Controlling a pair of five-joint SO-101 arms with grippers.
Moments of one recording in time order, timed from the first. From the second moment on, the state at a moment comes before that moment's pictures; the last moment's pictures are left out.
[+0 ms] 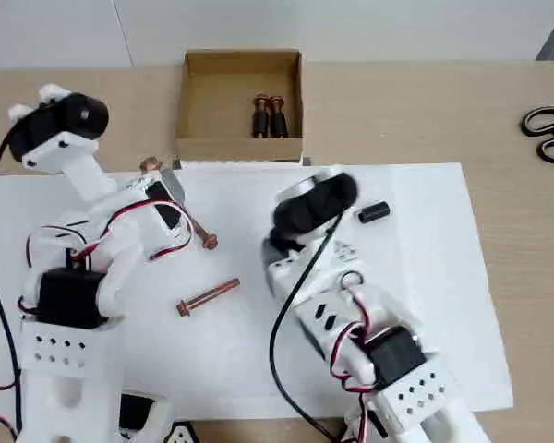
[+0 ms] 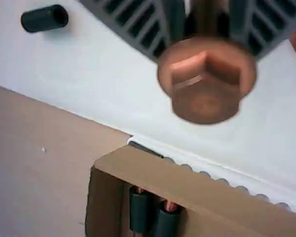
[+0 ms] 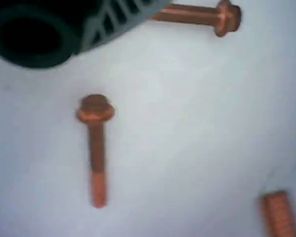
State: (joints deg) left arm 4.6 -45.6 25.3 69.7 38.8; right arm -36.0 -64.6 59.7 44.6 -11.3
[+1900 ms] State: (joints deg) left arm 19.8 -52.4 29.3 66.9 37.2; right arm -46.9 -102.9 89.8 35.0 2.3
